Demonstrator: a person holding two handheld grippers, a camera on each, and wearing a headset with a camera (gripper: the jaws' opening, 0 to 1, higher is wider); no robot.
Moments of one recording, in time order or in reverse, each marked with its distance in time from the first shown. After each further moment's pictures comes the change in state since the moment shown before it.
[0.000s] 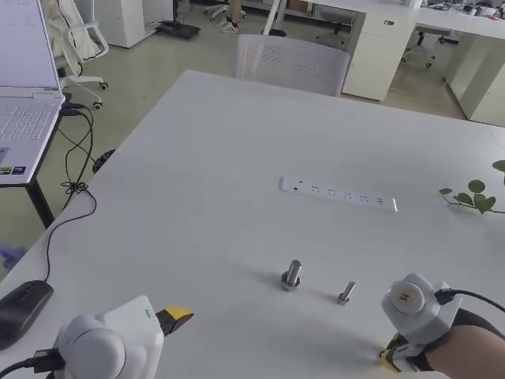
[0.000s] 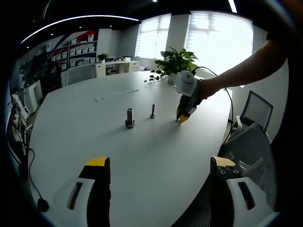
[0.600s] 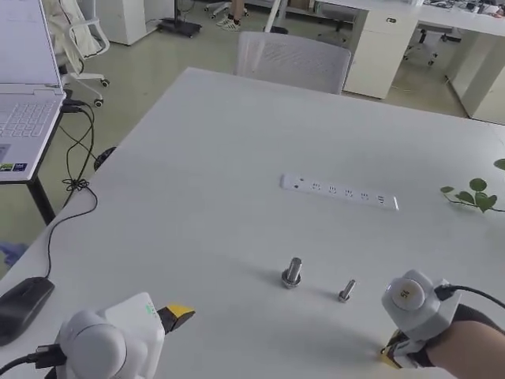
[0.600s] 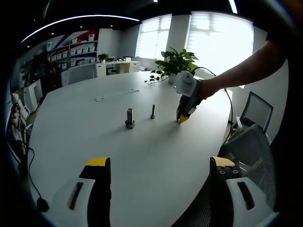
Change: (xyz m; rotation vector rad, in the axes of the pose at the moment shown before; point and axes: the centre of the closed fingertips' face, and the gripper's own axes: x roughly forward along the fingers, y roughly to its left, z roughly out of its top) left arm 0.001 0.000 0.002 -0.007 -0.004 0.001; right arm 0.000 -0.002 0.000 -0.015 0.010 0.015
